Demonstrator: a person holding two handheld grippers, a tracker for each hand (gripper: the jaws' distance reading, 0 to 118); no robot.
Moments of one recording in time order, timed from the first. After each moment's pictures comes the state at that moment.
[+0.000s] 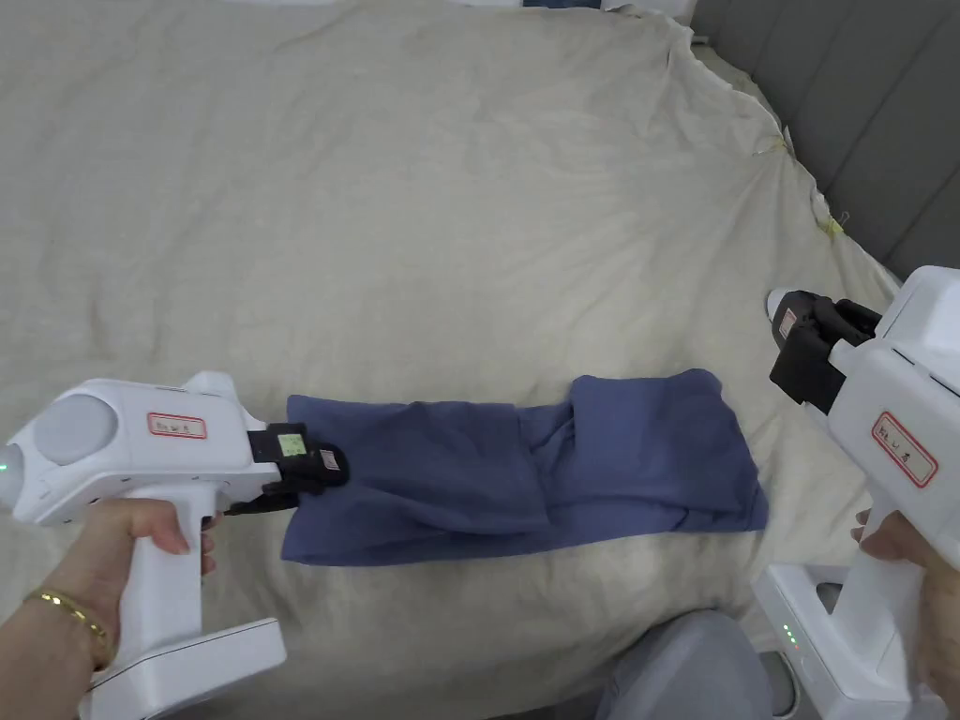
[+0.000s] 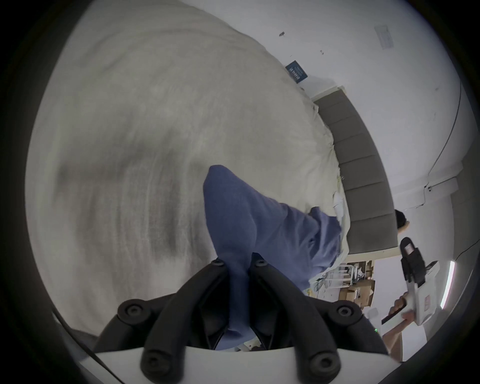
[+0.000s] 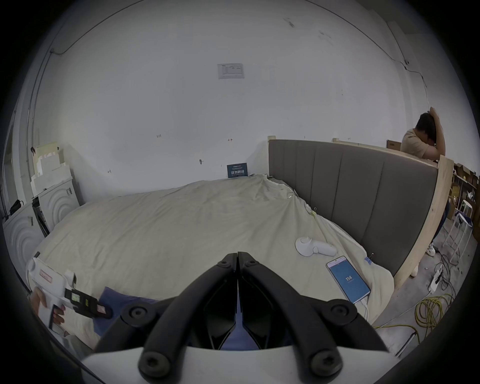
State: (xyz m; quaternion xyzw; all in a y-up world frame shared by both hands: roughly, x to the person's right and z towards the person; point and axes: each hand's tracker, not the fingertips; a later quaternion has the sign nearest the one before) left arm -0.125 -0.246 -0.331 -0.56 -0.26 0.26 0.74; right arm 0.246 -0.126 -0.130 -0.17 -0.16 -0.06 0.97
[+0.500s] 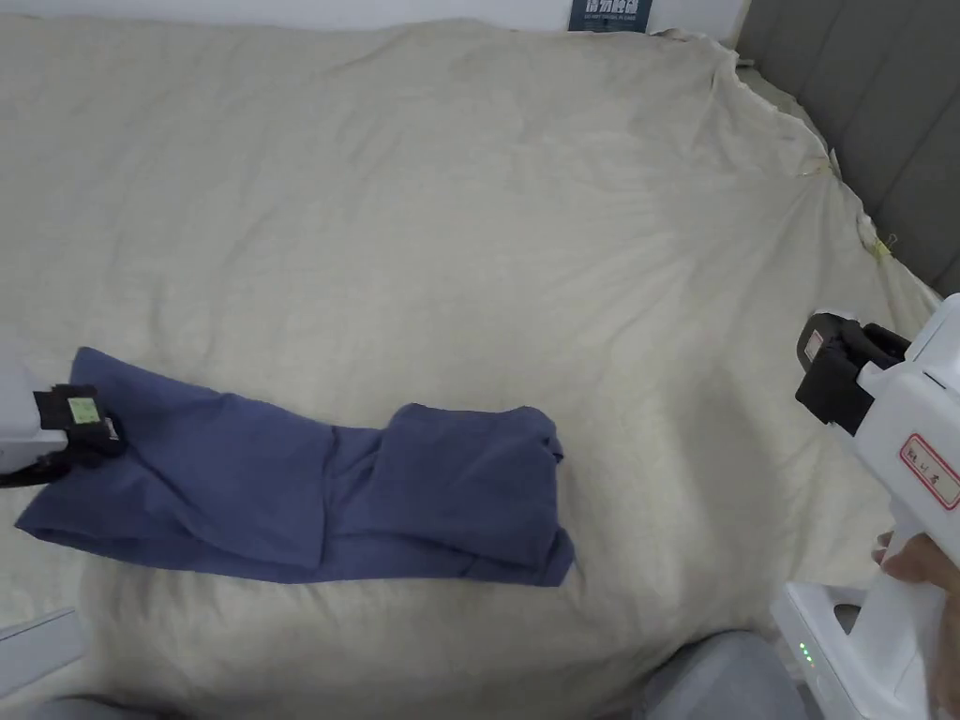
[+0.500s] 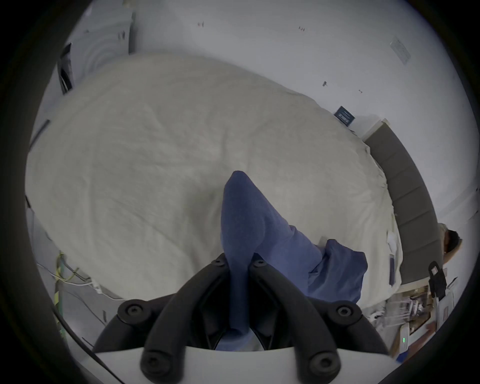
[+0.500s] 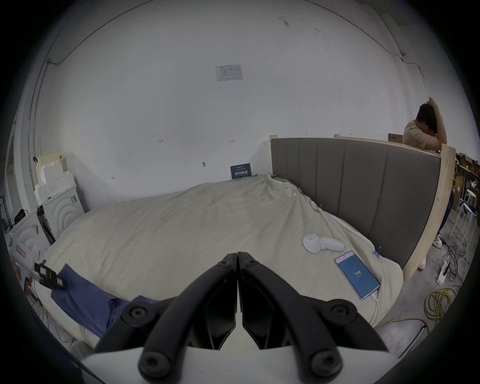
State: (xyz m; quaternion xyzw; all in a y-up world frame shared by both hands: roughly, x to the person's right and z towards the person) left arm -0.226 -0.156 -0.316 -0.49 -0.05 0.14 0.86; right arm 0.244 -0.134 -0.129 -0.16 -0.15 -0.09 0.97
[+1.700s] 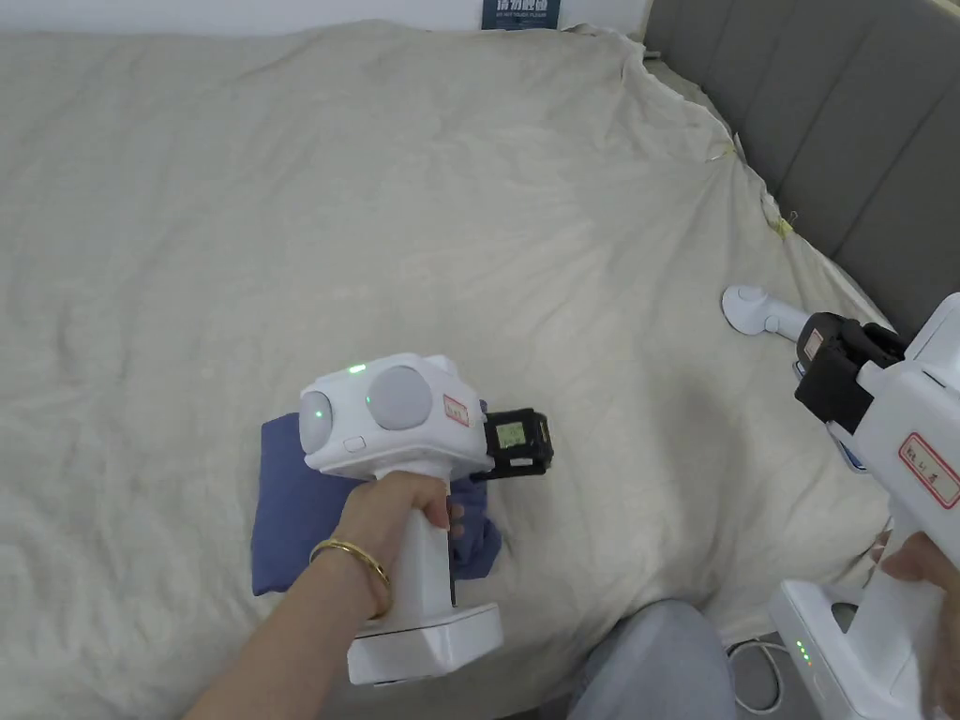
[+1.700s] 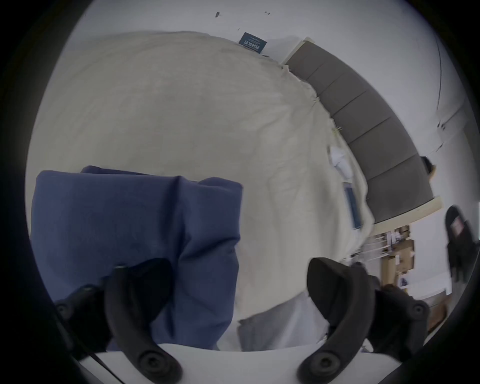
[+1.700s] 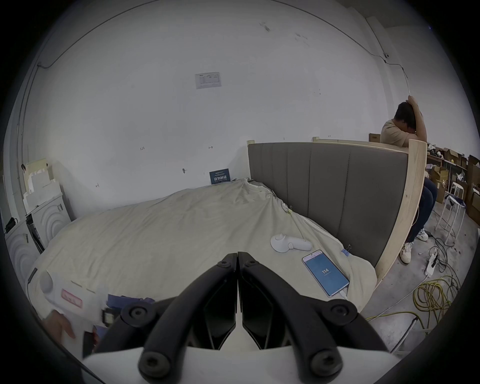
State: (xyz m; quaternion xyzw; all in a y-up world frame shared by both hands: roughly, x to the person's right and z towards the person) left arm 0.064 -0.237 -0.289 -0.56 -0.30 0.12 0.76; right arm 0.275 -0.130 -0.084 -0.15 -0.20 -0.09 0.96
